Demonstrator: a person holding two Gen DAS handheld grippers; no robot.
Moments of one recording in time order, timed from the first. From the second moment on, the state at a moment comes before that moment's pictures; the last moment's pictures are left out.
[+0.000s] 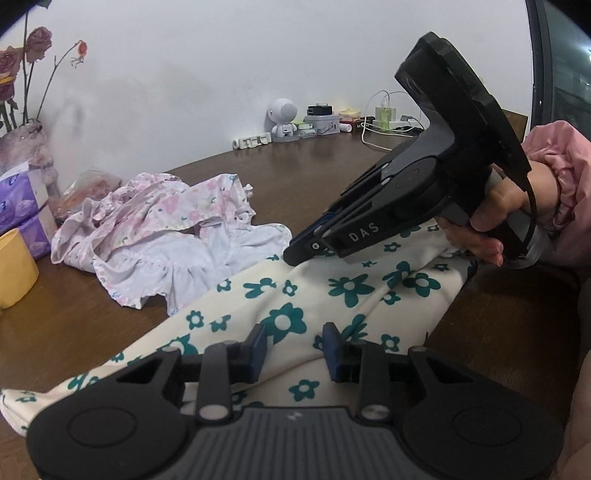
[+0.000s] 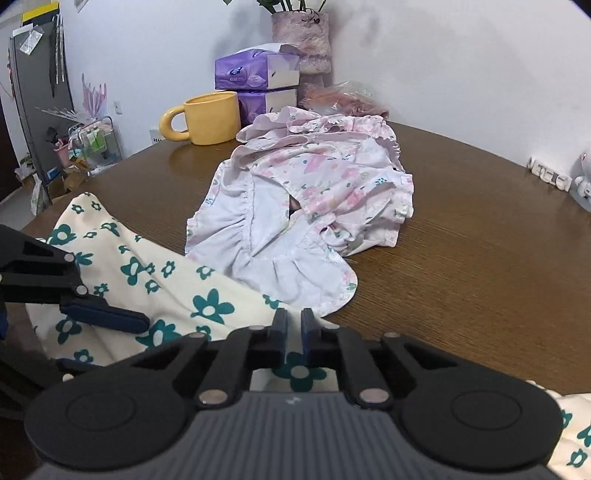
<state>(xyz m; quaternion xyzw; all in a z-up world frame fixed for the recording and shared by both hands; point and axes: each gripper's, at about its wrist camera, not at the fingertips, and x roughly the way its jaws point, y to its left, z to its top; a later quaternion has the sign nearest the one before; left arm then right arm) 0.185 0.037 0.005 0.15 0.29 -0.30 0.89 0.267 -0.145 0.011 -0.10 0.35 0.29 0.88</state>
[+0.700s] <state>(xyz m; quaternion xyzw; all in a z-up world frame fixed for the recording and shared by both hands) 0.197 0.097 0.016 0.09 0.34 -0.26 0.90 0.207 -0.230 0.015 0.00 0.36 0.24 0.90</state>
